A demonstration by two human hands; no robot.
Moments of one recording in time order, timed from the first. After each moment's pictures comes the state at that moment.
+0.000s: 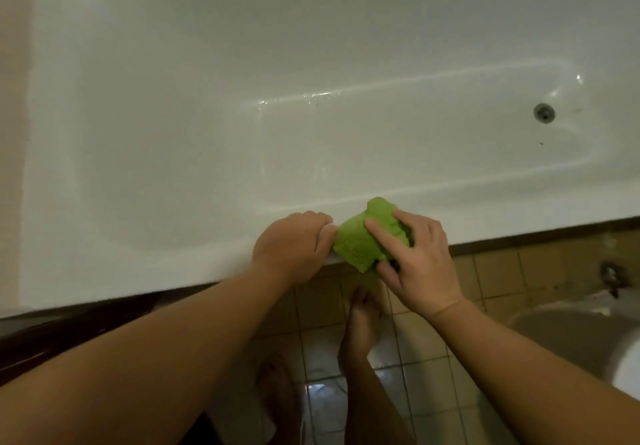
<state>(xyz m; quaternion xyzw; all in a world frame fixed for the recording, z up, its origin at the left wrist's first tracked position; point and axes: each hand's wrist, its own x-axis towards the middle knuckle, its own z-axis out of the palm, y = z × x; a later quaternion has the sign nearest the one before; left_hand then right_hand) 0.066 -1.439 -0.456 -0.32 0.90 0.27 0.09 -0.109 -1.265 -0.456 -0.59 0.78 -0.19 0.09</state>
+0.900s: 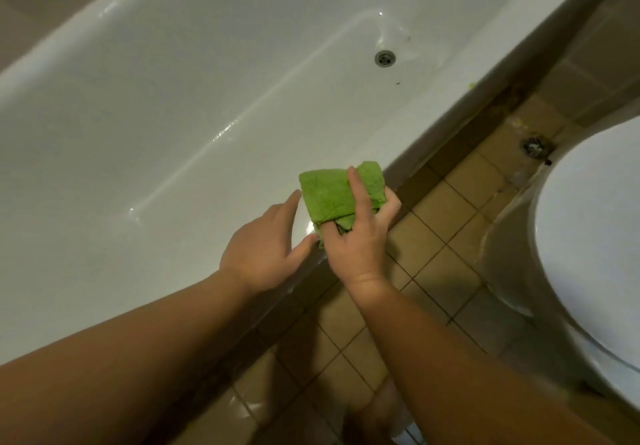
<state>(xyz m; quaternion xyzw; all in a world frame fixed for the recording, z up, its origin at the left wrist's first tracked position) -0.103 -1.370 -0.463 -0.08 0.97 0.20 0.15 -0.156 -1.213 -0.502 -0.07 0.82 -0.57 0.02</state>
